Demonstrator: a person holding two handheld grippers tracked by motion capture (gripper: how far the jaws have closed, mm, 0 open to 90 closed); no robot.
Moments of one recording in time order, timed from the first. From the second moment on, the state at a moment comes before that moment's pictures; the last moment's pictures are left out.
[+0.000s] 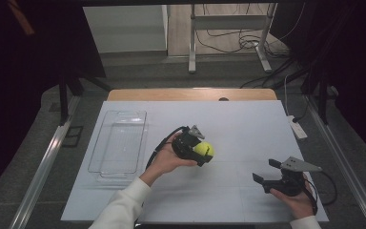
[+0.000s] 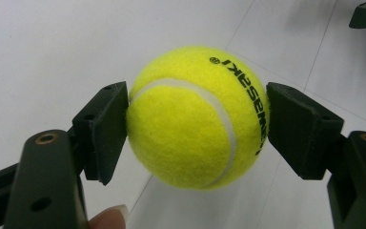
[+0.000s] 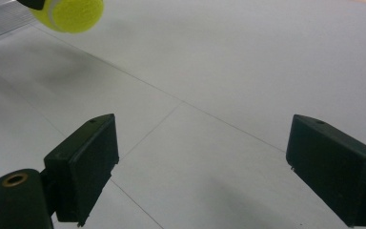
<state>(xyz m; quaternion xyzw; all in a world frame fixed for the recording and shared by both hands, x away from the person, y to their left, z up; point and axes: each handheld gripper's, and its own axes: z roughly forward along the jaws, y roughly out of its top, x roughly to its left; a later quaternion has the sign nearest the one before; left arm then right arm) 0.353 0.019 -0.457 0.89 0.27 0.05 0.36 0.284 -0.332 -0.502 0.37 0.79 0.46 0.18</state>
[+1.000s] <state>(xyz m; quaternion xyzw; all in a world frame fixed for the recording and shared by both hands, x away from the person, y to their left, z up) 0.337 0.045 -0.454 0.88 0.27 0.05 0.38 0.282 -0.331 -0.502 0.37 0.78 0.46 0.18</state>
